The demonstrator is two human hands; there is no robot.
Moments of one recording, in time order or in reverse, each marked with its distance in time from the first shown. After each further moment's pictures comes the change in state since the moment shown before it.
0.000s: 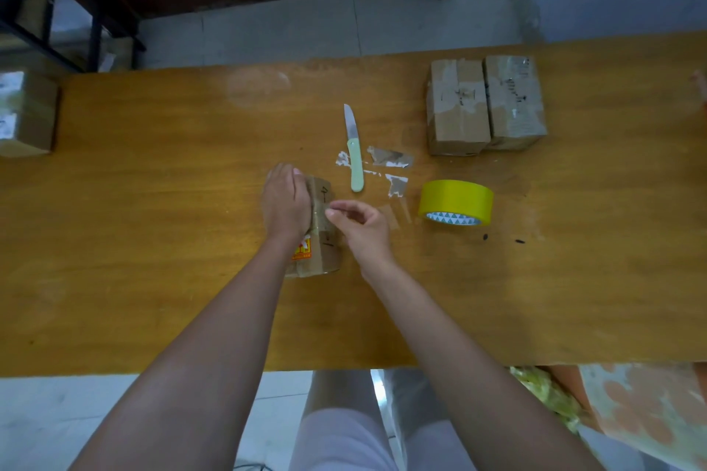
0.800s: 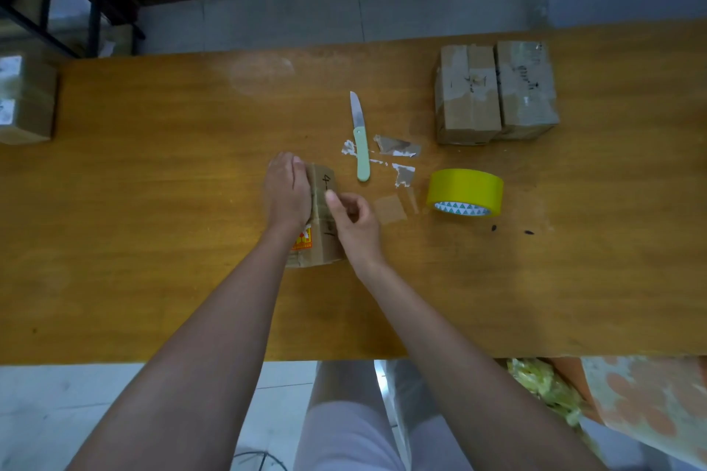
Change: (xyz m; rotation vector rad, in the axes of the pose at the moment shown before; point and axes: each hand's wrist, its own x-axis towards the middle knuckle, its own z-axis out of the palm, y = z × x) left_hand 0.002 -0.010 -0.001 -0.094 -0.003 -0.037; right_hand 0.001 0.029 0.015 -0.173 0.019 -0.069
